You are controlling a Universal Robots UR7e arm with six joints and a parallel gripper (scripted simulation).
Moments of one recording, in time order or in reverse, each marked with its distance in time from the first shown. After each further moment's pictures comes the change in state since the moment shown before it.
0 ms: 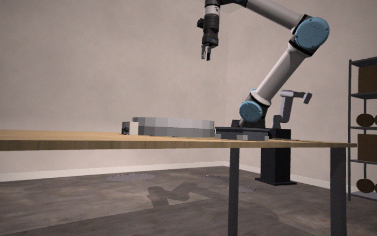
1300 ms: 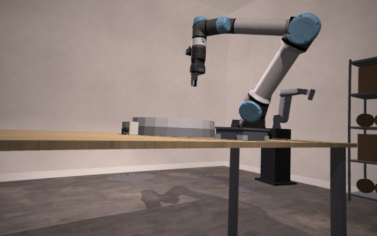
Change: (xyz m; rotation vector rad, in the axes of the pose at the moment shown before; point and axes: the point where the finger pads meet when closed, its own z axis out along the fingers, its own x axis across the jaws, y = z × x) arm 0.013 -0.104 0.115 -0.005 0.010 0.003
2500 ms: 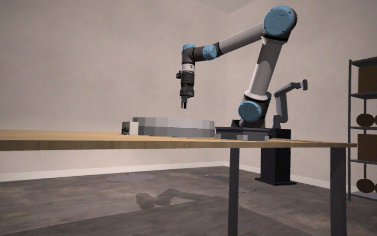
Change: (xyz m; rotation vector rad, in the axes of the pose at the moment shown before) arm 0.011 -0.101 0.111 -0.007 0.011 0.006
